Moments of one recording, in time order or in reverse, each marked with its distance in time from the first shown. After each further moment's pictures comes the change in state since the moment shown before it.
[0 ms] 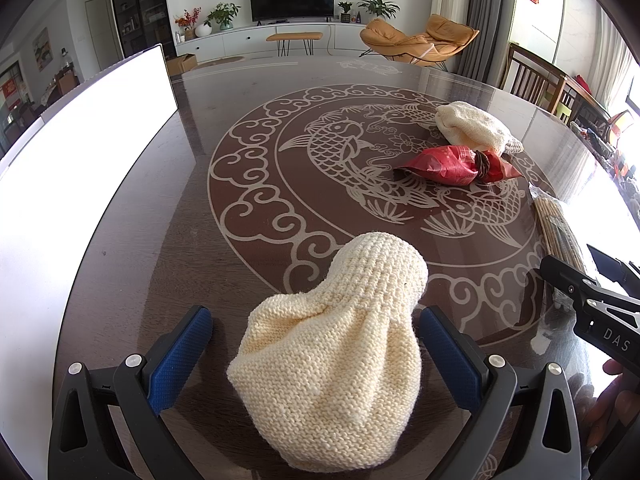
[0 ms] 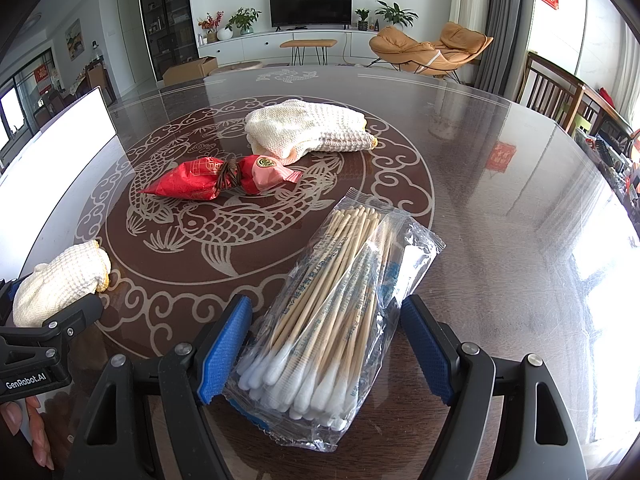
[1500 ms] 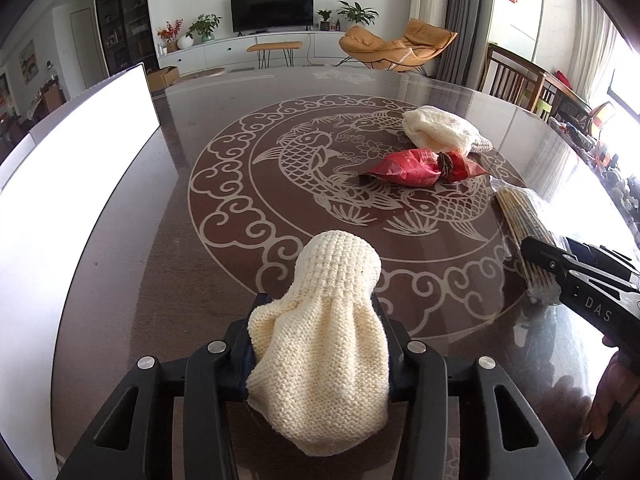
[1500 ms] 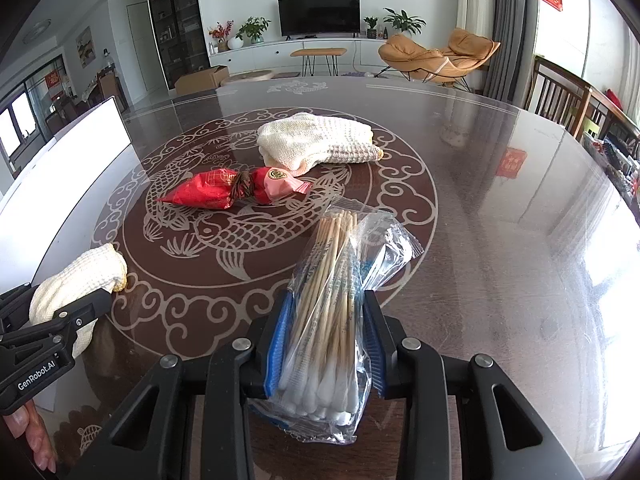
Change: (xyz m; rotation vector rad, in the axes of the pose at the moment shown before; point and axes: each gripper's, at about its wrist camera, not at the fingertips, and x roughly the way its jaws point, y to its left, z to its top) left arm -0.023 -0.010 -0.007 0.028 -0.044 -0.105; right arm -0.015 -0.003 -0.002 0.002 -0.040 0.064
